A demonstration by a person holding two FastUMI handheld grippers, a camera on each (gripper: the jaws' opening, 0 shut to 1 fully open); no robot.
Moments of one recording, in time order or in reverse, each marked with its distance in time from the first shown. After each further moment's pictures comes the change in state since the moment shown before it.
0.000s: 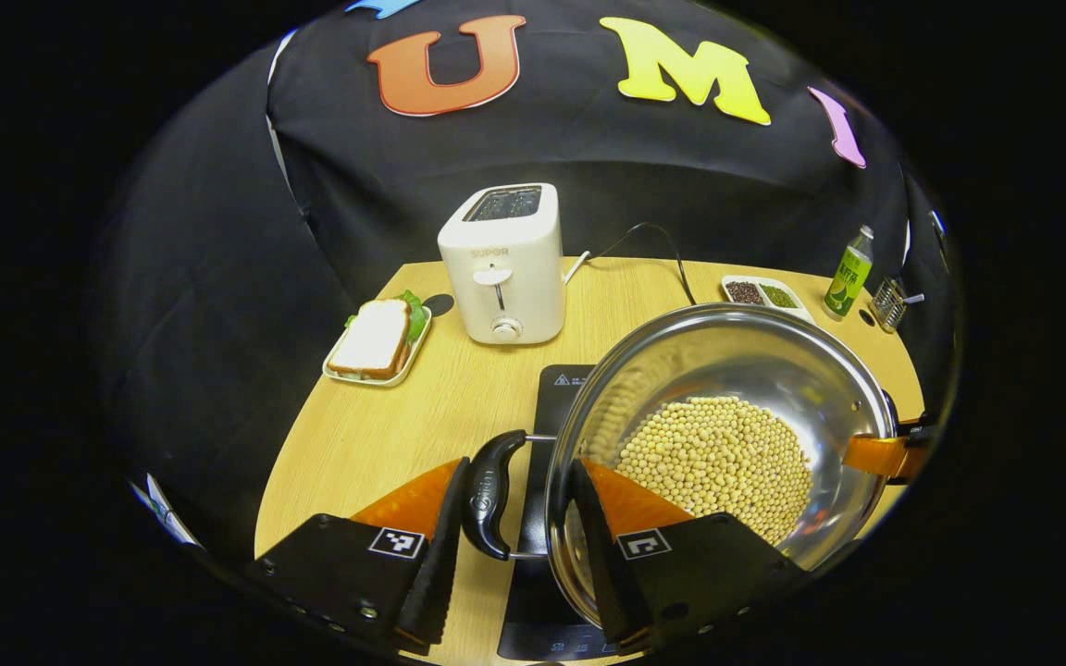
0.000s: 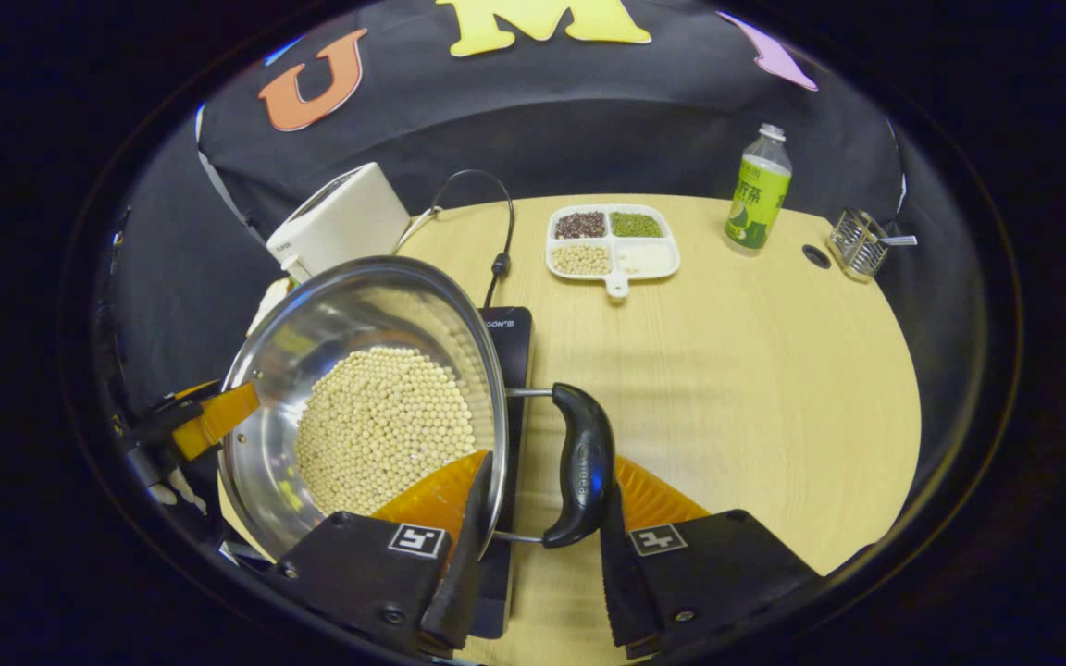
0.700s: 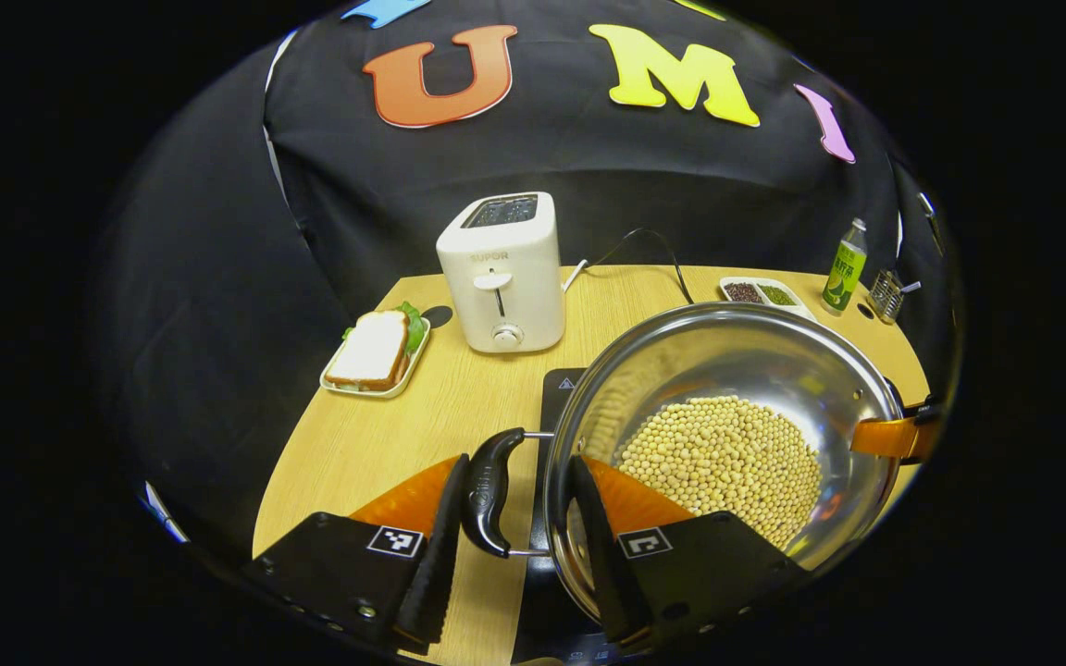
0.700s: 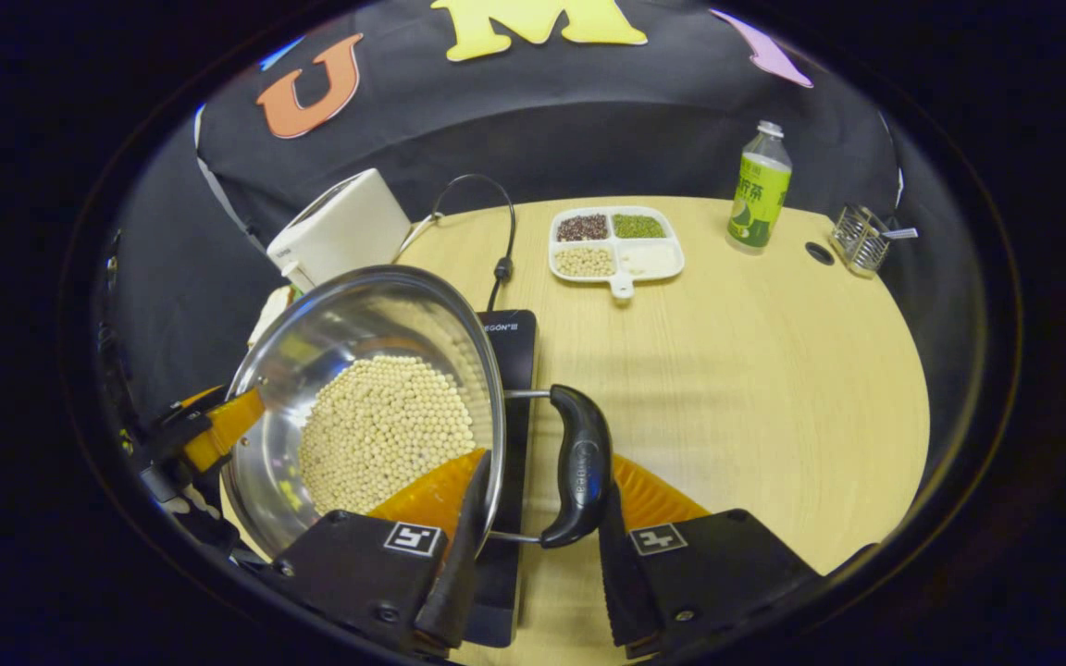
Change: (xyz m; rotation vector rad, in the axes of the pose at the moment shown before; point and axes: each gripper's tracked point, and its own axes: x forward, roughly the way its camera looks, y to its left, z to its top) left arm 0.006 0.001 -0.002 0.034 -0.079 -0.002; right arm 0.004 0.001 0.000 0.020 -0.045 0.014
